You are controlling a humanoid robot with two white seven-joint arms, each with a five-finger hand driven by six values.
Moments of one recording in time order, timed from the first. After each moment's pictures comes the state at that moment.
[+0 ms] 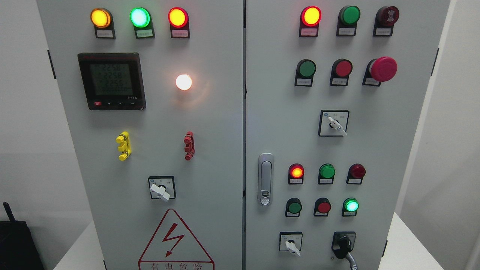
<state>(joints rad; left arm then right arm) 0.03 -0.08 -0.01 -0.09 0.03 -0.03 -0.03 0.05 0.08 0.11 -1.75 -0.03 -0.14 -0.22</state>
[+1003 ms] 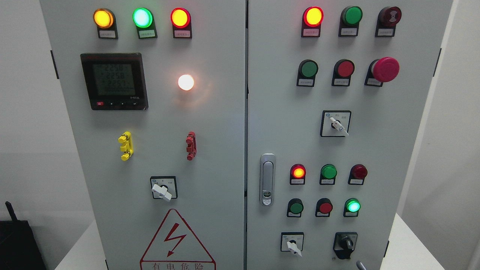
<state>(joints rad) 0.03 -0.08 -0.01 -0.09 0.03 -0.03 -0.03 0.15 0.06 0.08 -1.82 -0.06 -0.17 -0.21</state>
